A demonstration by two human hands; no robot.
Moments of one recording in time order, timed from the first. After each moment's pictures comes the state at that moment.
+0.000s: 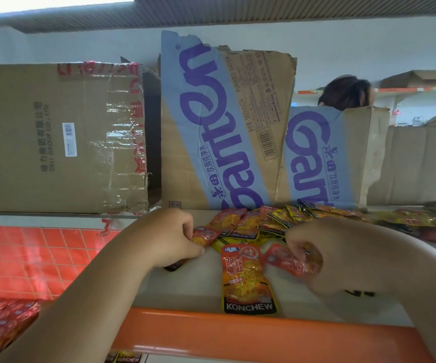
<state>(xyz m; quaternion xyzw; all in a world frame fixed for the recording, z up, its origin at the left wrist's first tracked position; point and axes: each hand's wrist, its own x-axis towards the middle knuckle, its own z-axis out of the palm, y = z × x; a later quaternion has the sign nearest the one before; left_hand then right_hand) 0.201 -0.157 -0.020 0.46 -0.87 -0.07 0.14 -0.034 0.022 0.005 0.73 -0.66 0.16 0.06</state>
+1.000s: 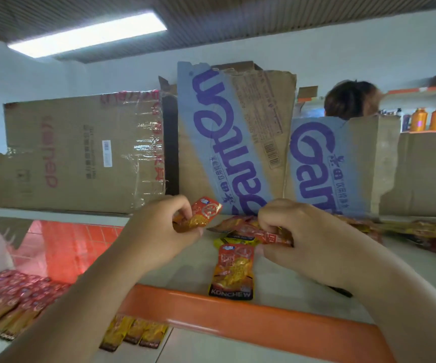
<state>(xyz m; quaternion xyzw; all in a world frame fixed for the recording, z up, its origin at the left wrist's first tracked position) 0.218 -0.096 -0.014 0.42 -0.82 -0.02 0.38 -0.040 0.030 0.004 0.80 -0.52 0.29 0.08</state>
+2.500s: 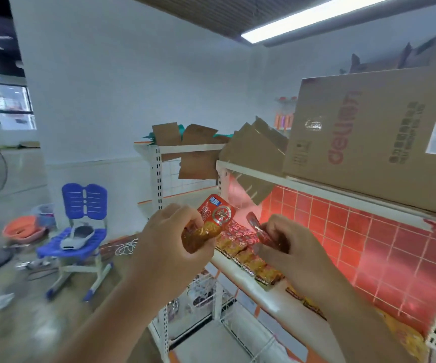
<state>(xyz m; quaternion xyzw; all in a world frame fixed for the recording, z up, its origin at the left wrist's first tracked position) 0.757 0.003 -0.091 0.62 -0.63 0.12 0.45 0.526 -0.079 -0.081 0.82 -0.28 0.43 -0.26</state>
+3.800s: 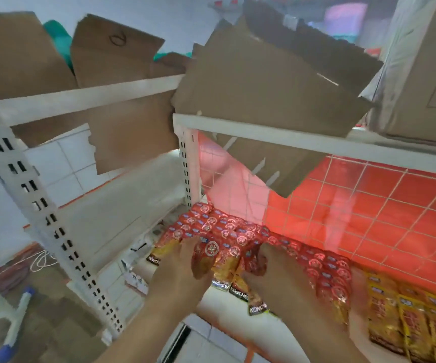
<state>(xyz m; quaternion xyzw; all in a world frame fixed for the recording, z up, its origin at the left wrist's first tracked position) 0.949 -0.462 -0.319 0.66 -0.68 -0.17 0.28 0.724 -0.446 -0.287 0.67 -0.68 0.27 -0.16</state>
